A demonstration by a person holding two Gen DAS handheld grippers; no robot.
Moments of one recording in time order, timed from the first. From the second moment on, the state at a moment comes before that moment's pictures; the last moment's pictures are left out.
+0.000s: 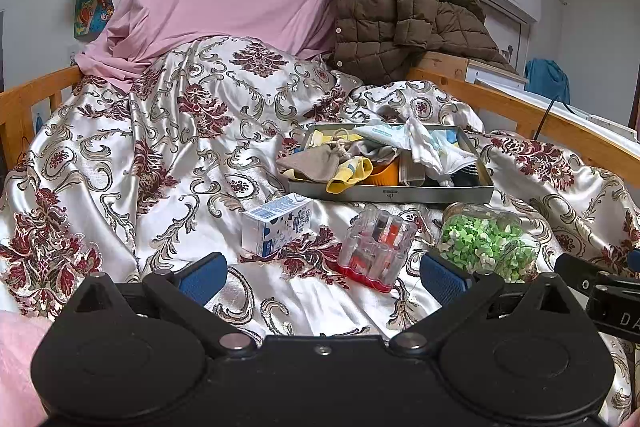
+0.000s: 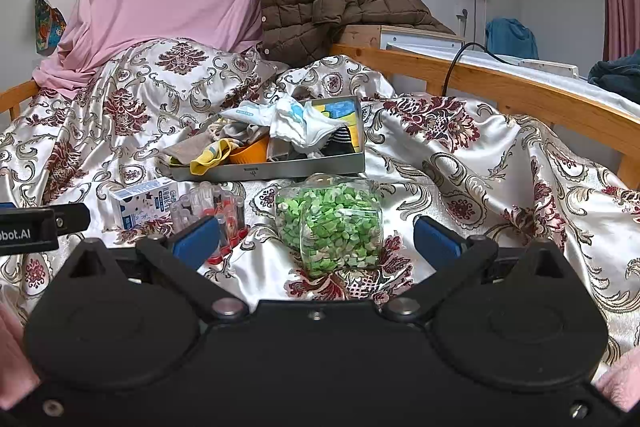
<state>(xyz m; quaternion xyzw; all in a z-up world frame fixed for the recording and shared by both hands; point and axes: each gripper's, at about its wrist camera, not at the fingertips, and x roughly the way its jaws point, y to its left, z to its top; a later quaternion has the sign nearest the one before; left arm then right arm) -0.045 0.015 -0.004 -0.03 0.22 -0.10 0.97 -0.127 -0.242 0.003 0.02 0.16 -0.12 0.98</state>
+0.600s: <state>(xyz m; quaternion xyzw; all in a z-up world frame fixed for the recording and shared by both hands) -0.046 0.016 -0.007 -0.02 0.23 -0.10 0.97 -0.127 -0.242 0.003 0.02 0.16 -0.12 0.98</state>
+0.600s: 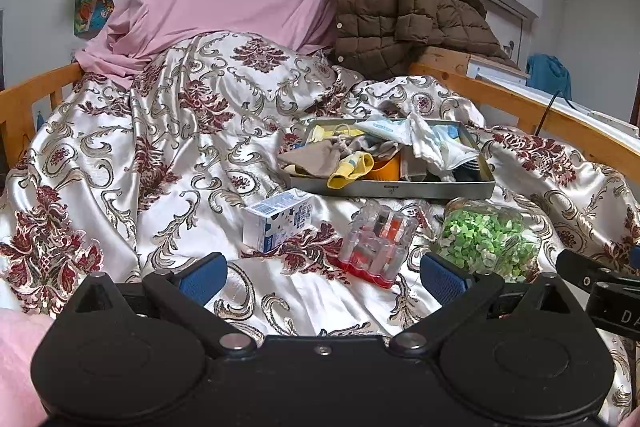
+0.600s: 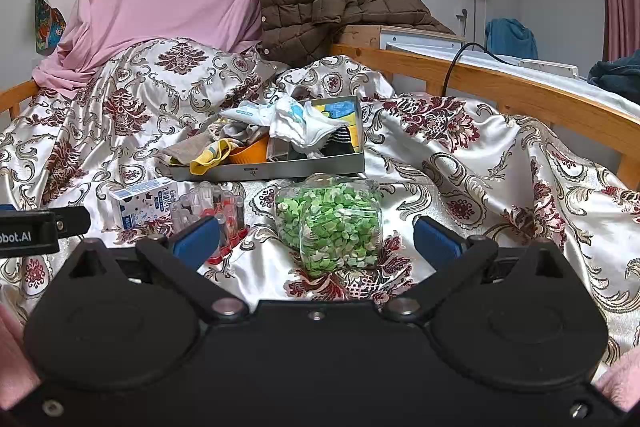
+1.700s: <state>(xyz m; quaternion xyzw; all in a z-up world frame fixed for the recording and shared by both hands) -0.045 0.015 -0.004 -0.02 0.24 -0.11 0.96 -0.130 -0.247 0.002 0.02 0.16 -0.12 0.98</state>
